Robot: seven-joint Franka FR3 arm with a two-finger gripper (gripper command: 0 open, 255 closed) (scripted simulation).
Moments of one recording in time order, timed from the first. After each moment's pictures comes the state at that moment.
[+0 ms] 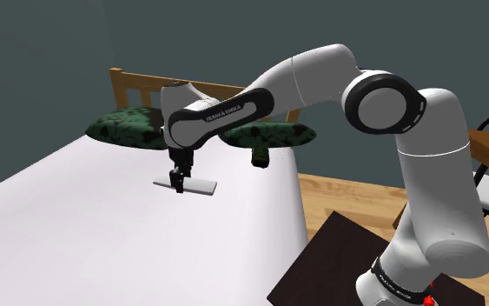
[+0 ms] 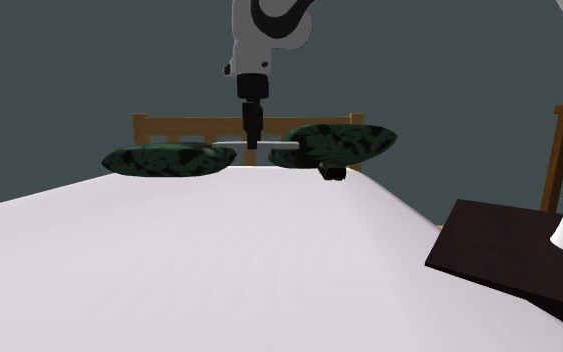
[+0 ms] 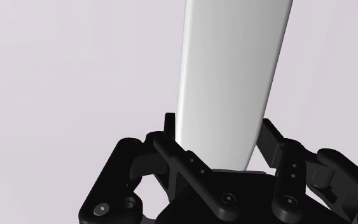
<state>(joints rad) 0.25 0.53 0.15 -1.56 -0.10 2.08 -0.19</state>
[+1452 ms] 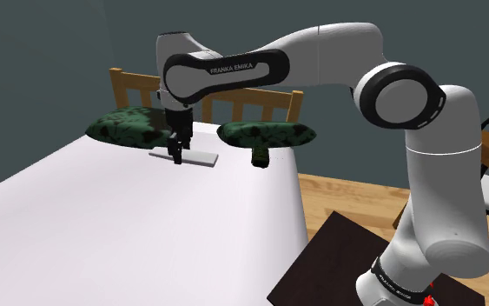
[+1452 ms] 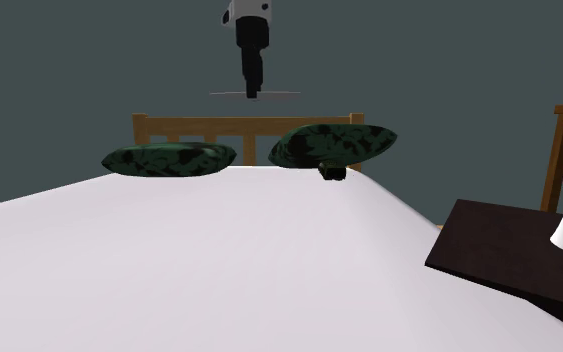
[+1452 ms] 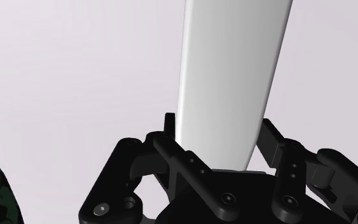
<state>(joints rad) 0.25 0.46 0.16 -1.38 -0.08 1.82 -0.20</state>
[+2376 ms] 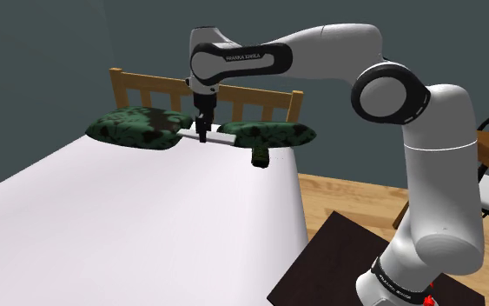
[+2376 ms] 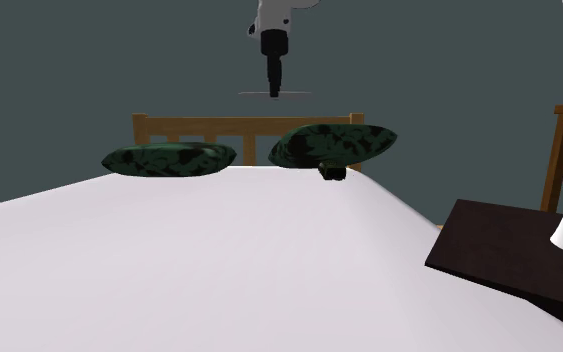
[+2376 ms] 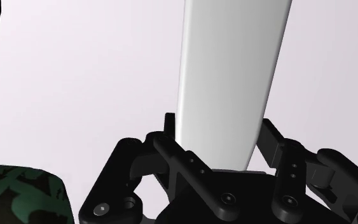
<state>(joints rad) 0.10 0.47 0.11 -1.32 -0.06 1.78 -0.41</state>
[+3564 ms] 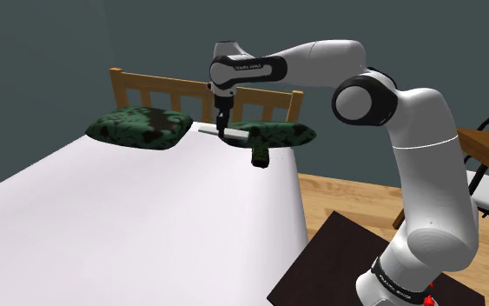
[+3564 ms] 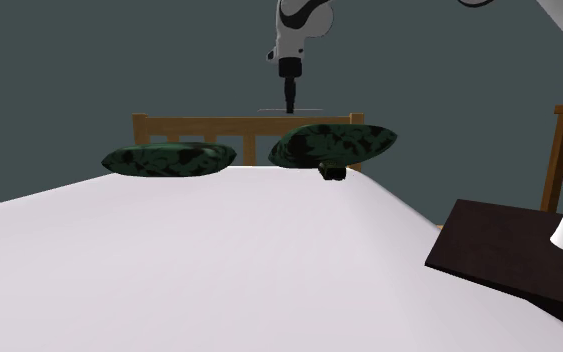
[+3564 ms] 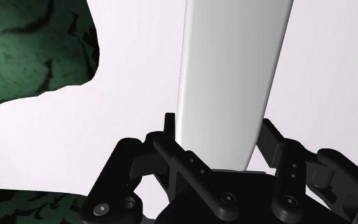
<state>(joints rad) -0.04 0.60 0.06 -1.21 -0.05 1.81 -0.60</state>
